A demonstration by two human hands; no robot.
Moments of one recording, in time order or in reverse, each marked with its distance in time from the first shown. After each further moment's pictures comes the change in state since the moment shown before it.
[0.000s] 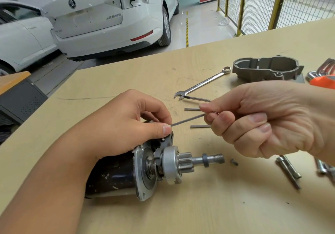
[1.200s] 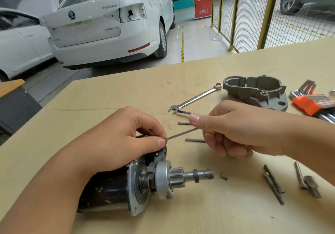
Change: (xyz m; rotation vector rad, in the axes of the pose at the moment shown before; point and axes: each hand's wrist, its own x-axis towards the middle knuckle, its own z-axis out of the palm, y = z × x) left_hand 0.000 -0.004 -0.001 -0.004 -0.031 0.005; right_hand 0.001 0.000 -0.010 -0.993 0.470 -0.292
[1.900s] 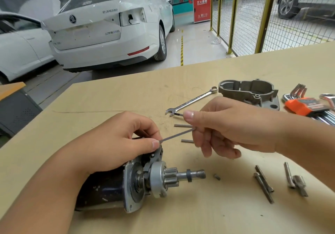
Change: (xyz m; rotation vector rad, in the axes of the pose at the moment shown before) left_hand 0.001 0.002 0.001 -0.049 -0.016 -0.061; right_hand -0.004 -0.003 -0.006 0.075 -0.065 -0.170
